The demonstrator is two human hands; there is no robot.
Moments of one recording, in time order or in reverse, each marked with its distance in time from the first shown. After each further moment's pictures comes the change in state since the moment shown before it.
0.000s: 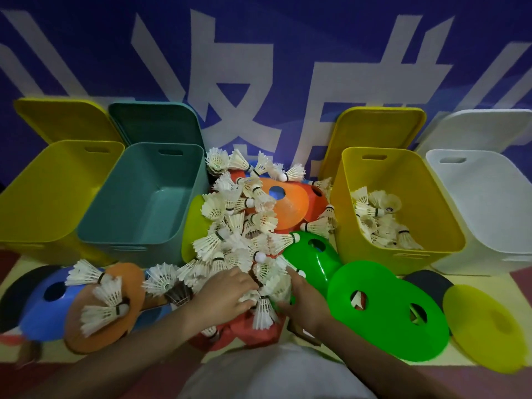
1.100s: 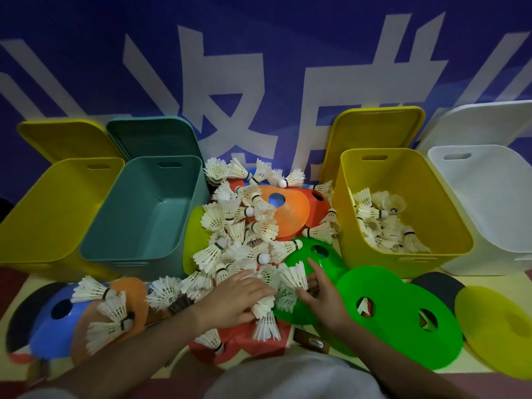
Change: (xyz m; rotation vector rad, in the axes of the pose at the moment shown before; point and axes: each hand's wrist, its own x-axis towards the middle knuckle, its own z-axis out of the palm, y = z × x) left_hand 0.019 -0.004 -0.010 0.220 -0.072 0.285; right_hand 0.002 0.006 -0.026 0.464 0.154 0.062
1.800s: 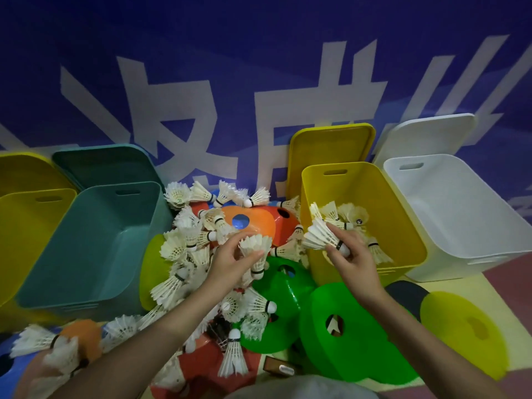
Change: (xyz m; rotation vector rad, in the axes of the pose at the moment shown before) left_hand 0.111 0.012 -0.085 -1.160 0.600 -0.612; right_hand 0.030 -0.049 -0.144 0.079 0.308 -0.288
